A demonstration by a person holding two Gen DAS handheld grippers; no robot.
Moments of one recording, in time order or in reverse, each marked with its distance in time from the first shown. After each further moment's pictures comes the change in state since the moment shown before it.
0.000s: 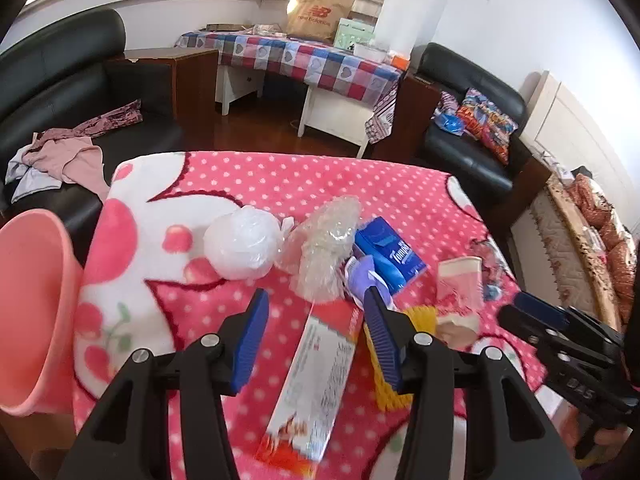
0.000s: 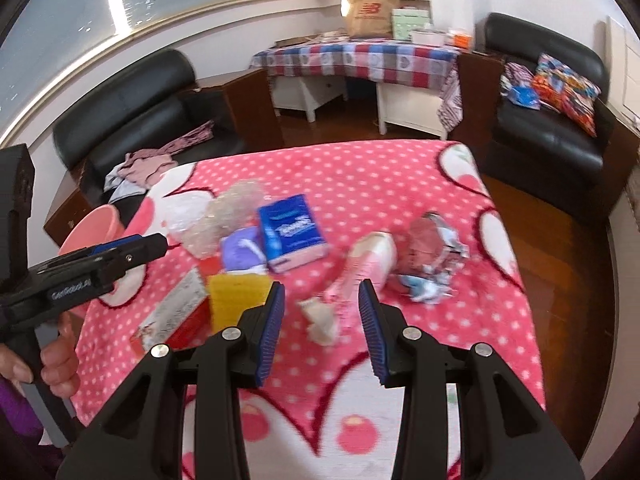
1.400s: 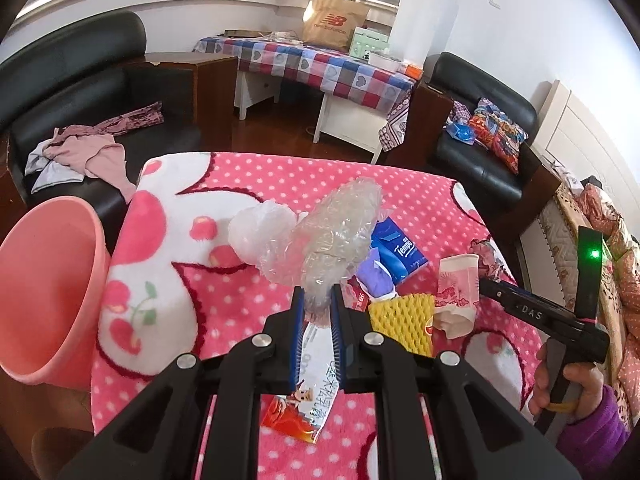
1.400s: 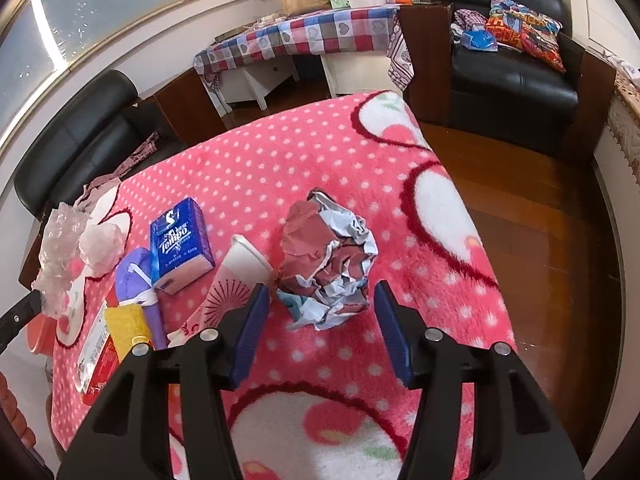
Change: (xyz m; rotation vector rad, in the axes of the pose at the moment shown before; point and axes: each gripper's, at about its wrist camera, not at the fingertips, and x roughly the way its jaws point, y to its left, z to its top) left arm -0.041 0.002 -0.018 -0.030 -0.036 0.043; right arm 0.059 -0.073 0.003 0.161 0.063 -0.040
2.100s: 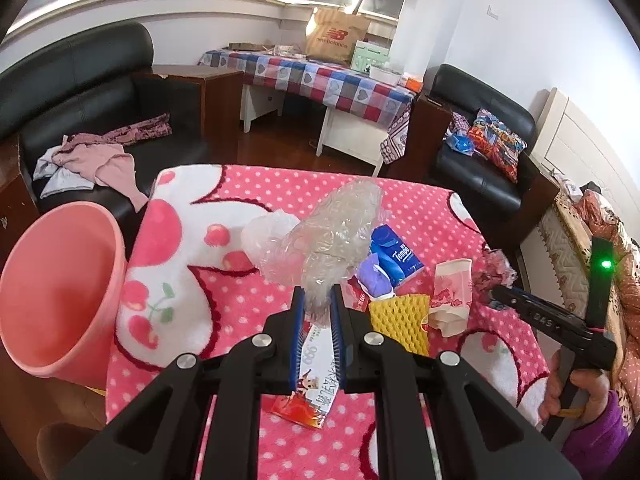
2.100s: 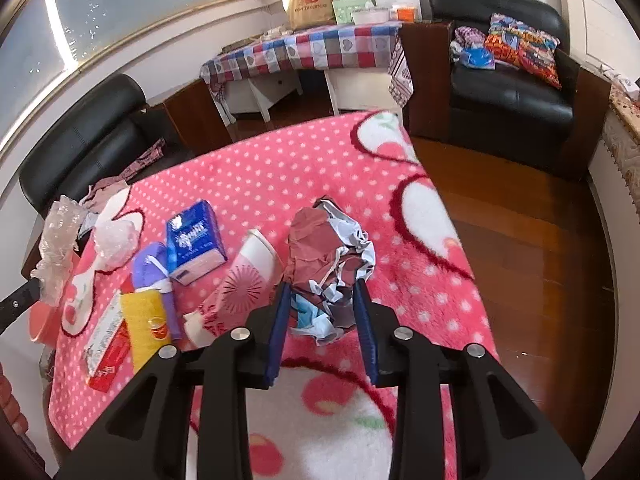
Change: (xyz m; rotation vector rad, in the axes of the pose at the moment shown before) left arm -0.029 0.003 -0.007 0.004 -0.056 0.014; right arm -0.042 0.003 -0.009 -0.029 -0.070 -0.007
